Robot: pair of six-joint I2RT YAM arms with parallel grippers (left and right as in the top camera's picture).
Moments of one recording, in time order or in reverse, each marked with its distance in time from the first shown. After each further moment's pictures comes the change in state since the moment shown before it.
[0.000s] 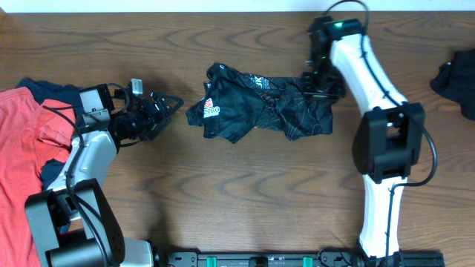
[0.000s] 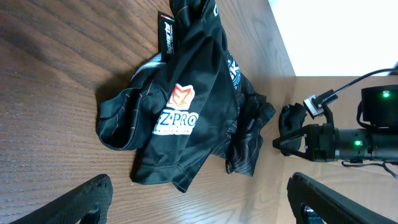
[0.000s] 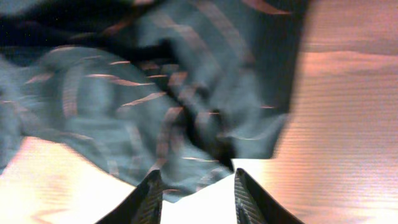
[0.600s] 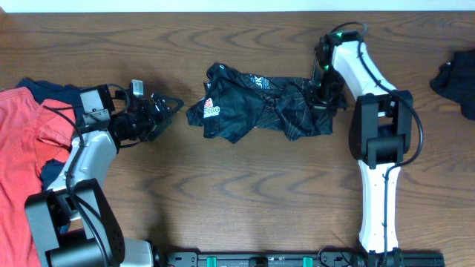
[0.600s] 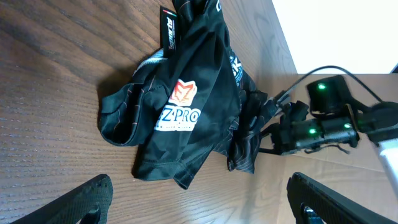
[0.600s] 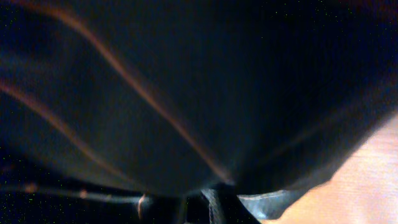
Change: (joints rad) left arm 0.000 0.000 0.000 -0.020 0.000 0.011; right arm -0.044 0.188 0.002 -0.044 -0.074 -0.088
